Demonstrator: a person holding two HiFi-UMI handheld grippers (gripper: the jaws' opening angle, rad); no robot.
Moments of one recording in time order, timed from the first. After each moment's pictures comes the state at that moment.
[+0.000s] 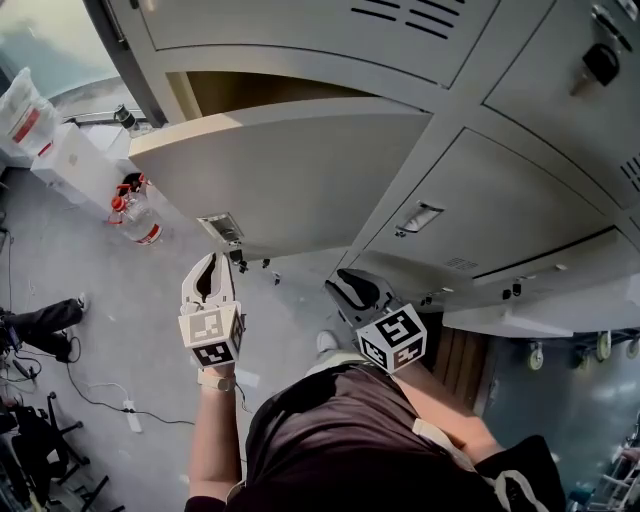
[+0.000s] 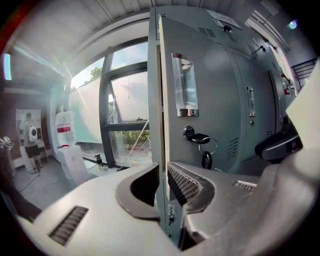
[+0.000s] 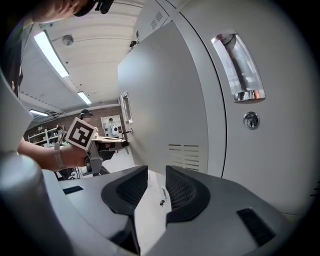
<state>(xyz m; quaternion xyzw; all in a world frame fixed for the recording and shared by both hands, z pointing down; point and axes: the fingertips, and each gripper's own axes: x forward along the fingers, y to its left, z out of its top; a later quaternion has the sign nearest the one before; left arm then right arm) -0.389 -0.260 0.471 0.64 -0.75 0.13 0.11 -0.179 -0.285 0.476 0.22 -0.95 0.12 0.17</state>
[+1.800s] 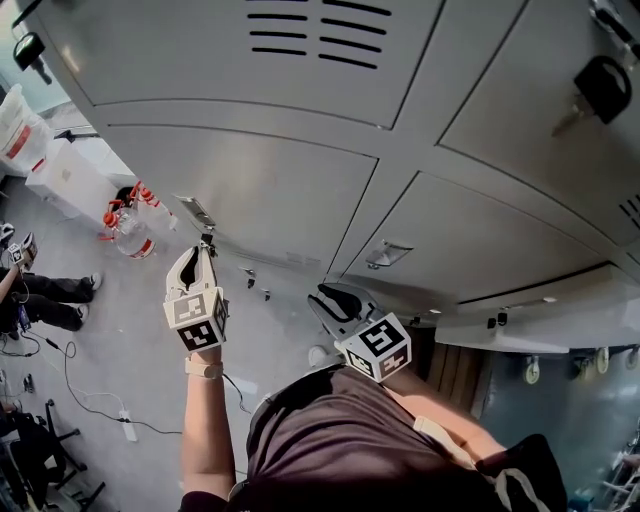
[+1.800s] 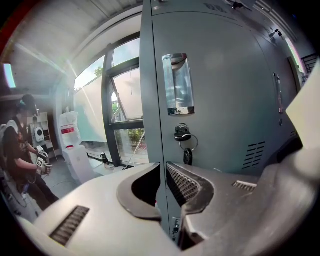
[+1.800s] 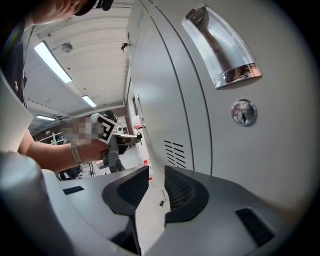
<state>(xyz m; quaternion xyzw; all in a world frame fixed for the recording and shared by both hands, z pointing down) -0.401 -0.337 0.473 0.60 -0.77 0.15 0.13 -0.170 -0.323 0.483 0.18 -0.96 0.14 0.17</state>
